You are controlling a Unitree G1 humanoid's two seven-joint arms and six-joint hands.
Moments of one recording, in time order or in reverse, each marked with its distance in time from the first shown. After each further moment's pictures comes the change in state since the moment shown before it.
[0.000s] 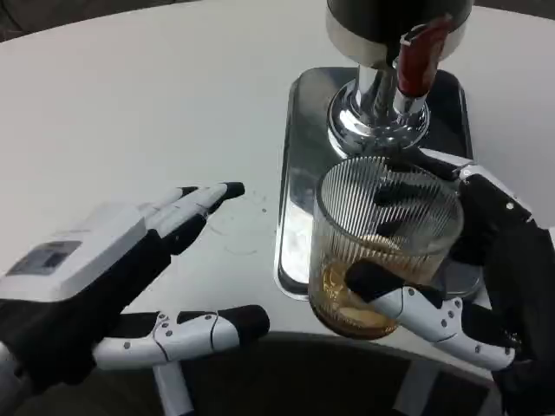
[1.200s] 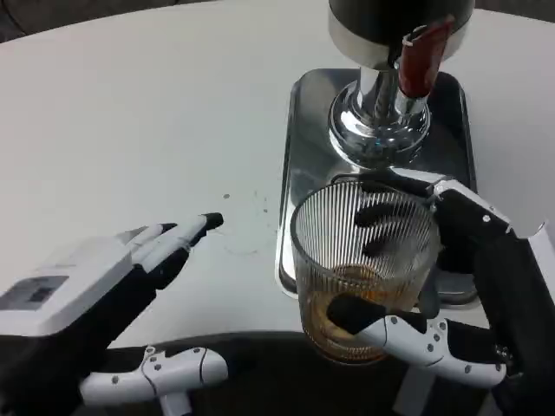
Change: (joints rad) left arm 0.128 0.000 0.039 -0.094 0.038 0.066 -0.032; right arm 0.014 -0.071 -0.005 -0.003 -0.018 -0.030 0.037
